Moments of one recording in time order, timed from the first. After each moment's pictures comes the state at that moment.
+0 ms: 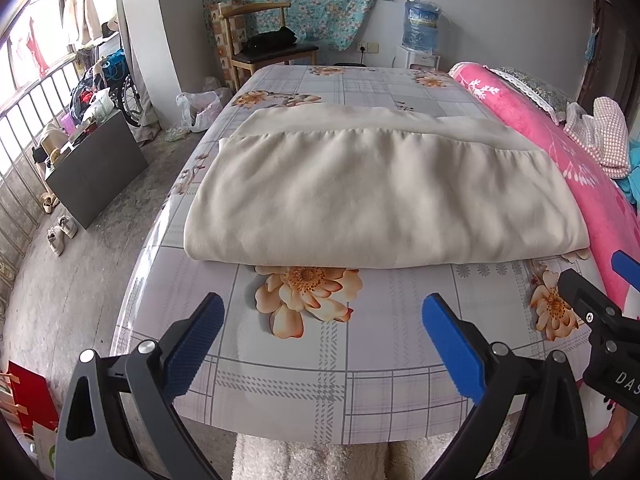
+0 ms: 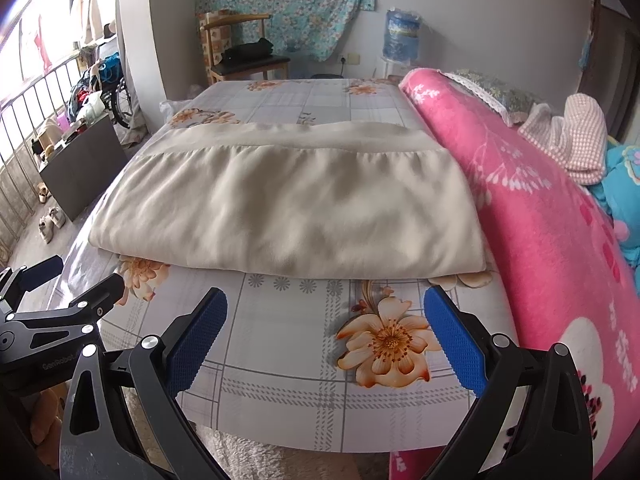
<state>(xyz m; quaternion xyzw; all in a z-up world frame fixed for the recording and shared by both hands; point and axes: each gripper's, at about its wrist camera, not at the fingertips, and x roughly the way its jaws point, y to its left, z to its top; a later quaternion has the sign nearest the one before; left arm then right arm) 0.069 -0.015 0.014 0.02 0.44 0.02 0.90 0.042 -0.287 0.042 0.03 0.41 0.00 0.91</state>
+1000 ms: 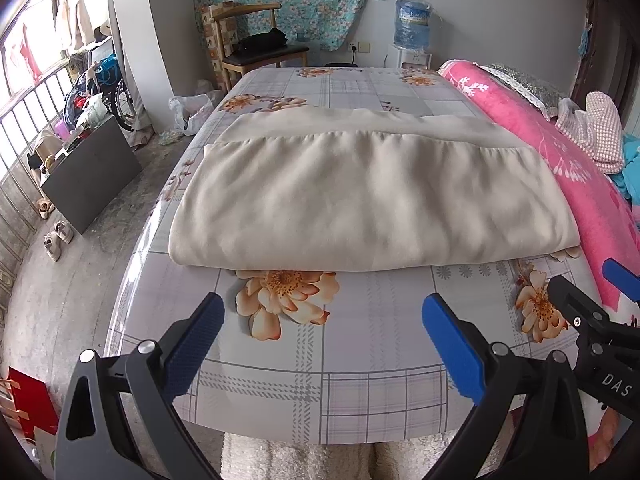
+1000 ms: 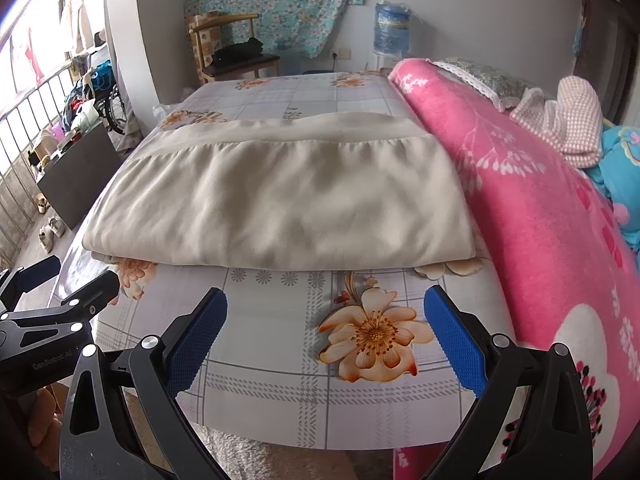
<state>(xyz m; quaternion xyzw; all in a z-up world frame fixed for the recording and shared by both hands) 0.072 -0.031 0.019 0.02 0.44 0.01 0.90 0.040 -0.304 0.035 0.05 0.42 0.00 0.91</state>
